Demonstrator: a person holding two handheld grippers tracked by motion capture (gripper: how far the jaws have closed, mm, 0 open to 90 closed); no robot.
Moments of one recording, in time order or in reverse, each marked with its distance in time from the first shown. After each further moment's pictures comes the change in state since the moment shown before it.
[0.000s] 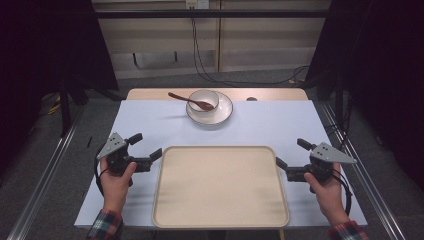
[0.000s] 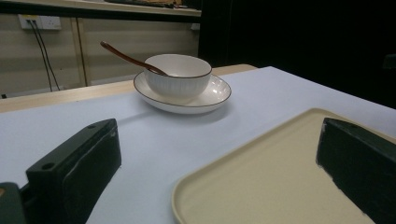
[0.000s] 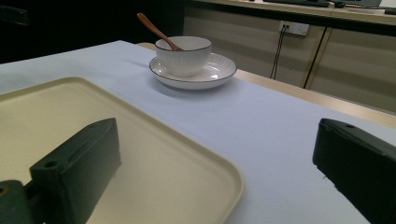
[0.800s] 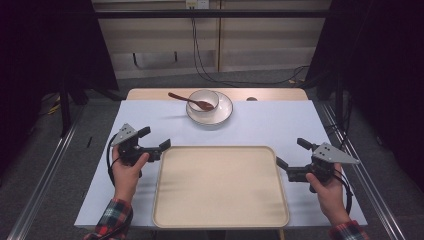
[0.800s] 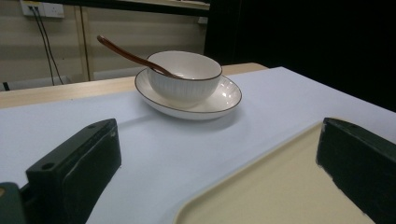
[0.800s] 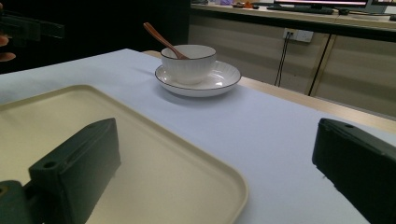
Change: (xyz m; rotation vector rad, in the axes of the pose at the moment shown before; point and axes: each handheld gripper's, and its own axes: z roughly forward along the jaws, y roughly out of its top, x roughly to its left) left arm 0.005 0.007 0.038 0.032 0.025 -0.041; right arm 0.000 0.002 -0.002 -0.035 0.023 0.006
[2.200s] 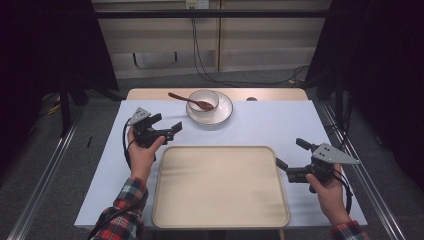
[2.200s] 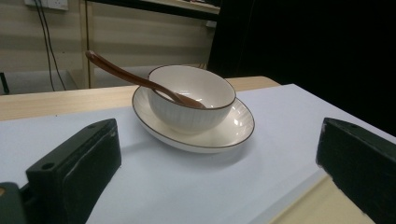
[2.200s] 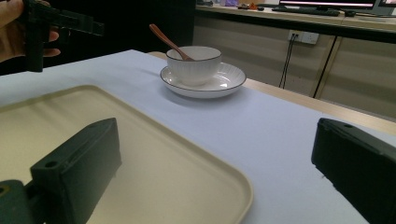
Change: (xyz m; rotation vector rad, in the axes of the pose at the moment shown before) left arm 0.007 0.021 0.054 -0.004 0.008 -0.075; right arm 0.001 0.001 -0.001 -0.003 0.016 -0.008
